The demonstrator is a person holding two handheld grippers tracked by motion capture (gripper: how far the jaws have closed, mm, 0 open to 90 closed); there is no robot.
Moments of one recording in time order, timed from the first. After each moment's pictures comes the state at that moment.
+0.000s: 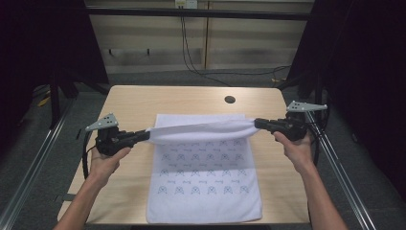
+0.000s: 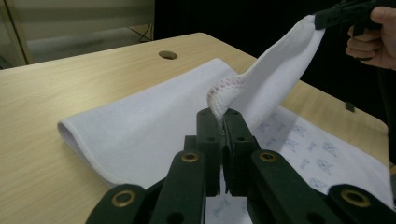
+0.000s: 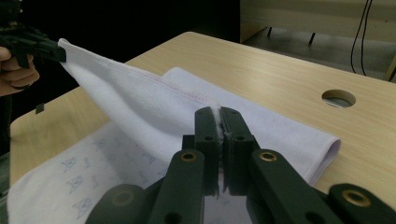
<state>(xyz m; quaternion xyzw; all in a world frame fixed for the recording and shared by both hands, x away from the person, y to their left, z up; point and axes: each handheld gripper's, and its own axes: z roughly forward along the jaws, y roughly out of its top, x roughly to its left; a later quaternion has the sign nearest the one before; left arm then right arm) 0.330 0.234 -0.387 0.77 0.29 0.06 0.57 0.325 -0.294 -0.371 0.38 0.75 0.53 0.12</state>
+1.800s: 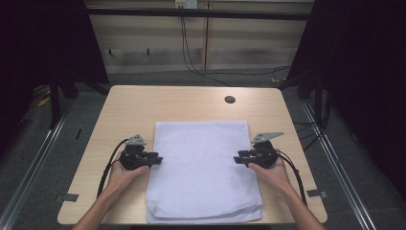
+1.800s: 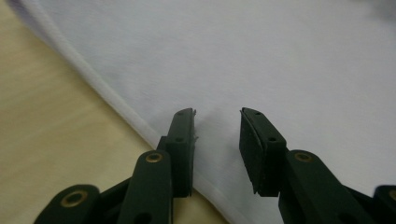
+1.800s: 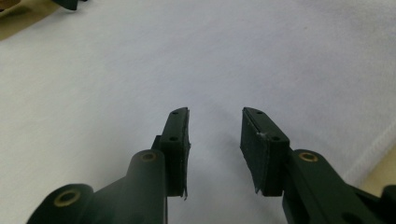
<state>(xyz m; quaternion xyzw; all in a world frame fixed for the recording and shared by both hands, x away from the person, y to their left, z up) 0.362 0.201 -0.502 0.84 0.34 0.03 0.42 0.324 -0.238 -0.482 0.39 0.83 0.40 0.07</state>
